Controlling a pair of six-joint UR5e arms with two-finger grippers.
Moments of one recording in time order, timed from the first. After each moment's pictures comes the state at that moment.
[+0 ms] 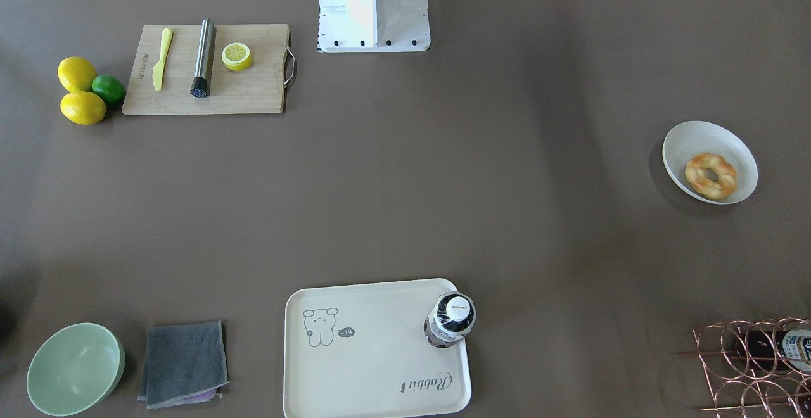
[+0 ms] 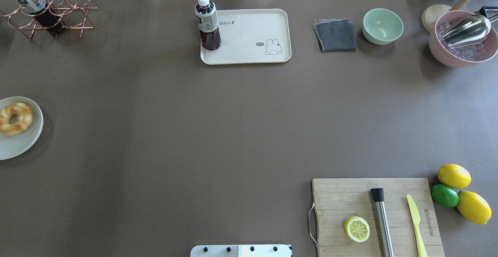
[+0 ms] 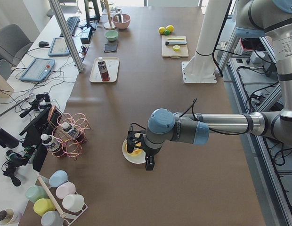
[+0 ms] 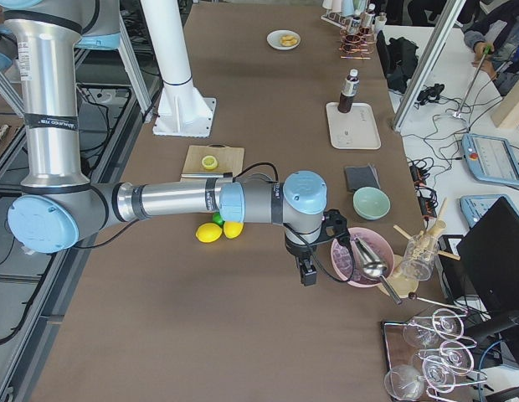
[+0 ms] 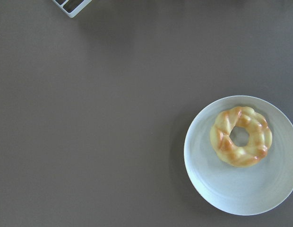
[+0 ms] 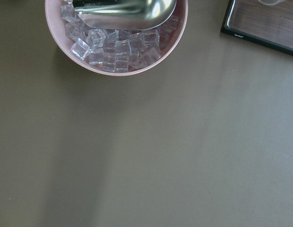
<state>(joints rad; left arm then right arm) -1.66 -1.26 -1.89 -1.73 -2.36 -0.10 1.64 -1.57 1.71 -1.66 2.30 -0.30</state>
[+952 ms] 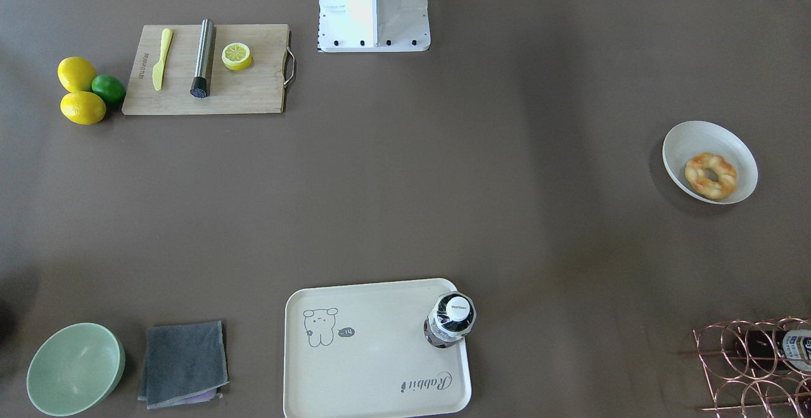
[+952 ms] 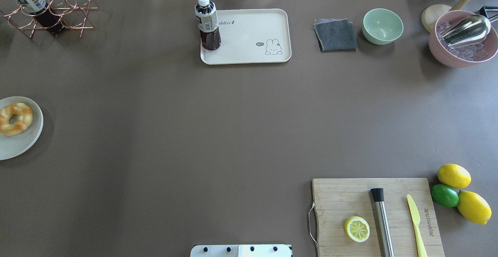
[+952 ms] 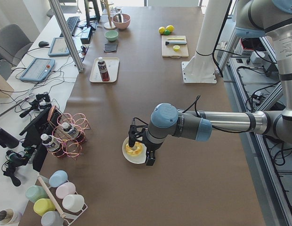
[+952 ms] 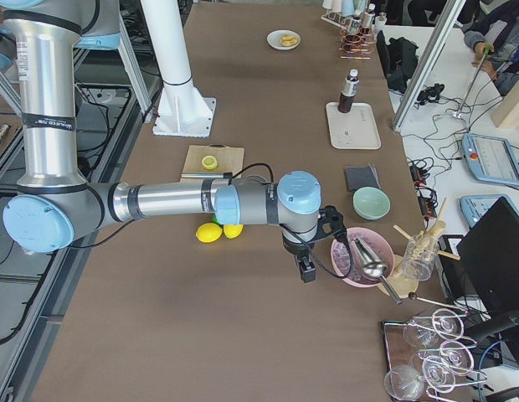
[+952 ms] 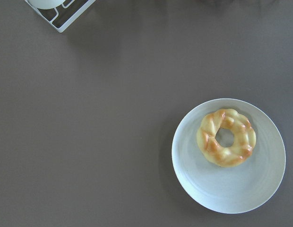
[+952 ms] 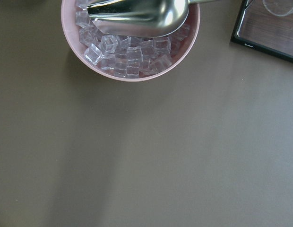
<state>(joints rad) -1.65 -1.23 -1.93 -1.75 -2.36 -0.11 1.63 -1.60 1.73 -1.59 2.34 -0.30</state>
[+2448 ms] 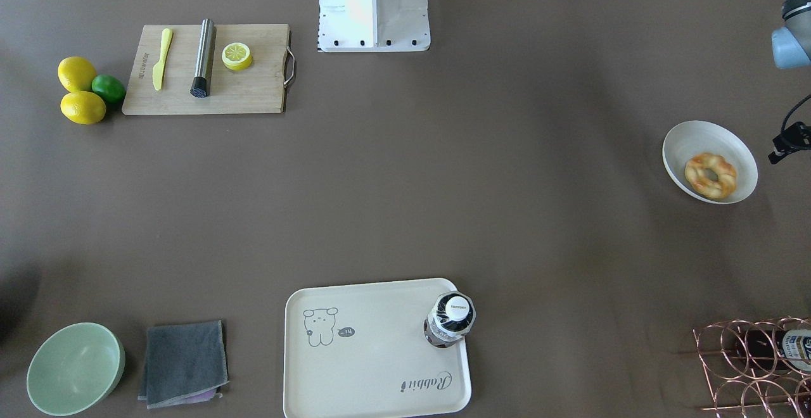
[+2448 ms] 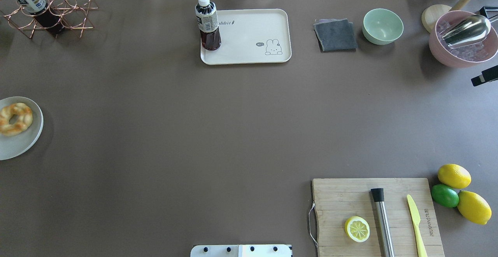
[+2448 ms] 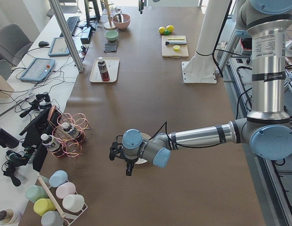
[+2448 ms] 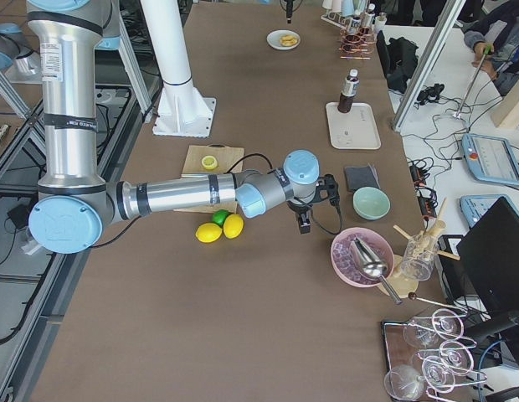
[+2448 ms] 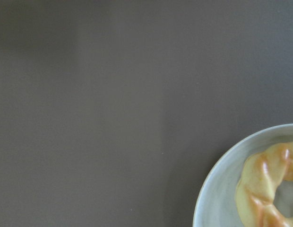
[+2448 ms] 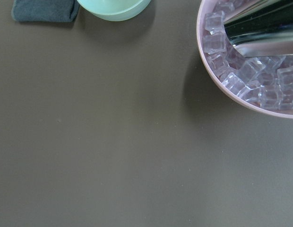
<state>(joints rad) -1.33 -1.49 -1.36 -2.24 -2.29 -0.35 1.33 -1.60 1.73 -1.22 2.46 0.30</state>
